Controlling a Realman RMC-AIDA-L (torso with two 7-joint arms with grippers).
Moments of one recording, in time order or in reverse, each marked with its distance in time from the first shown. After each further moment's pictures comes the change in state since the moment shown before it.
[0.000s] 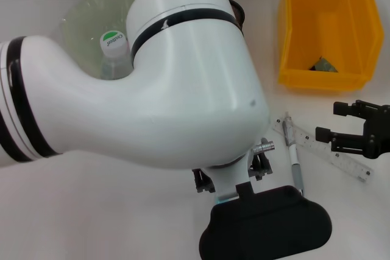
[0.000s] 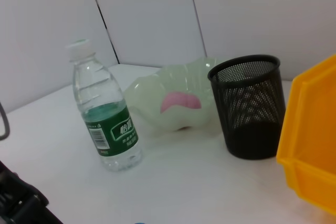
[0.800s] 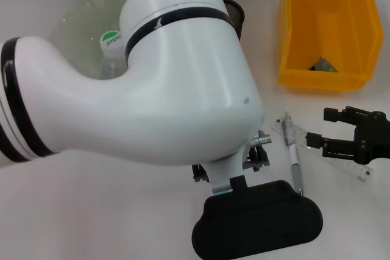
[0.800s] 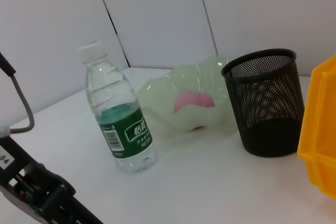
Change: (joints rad) left arm 0.015 0.000 -0.016 0.004 0.040 -0.003 0.052; right arm 0.009 0.002 0.000 0.056 0.006 -0.002 -0.018
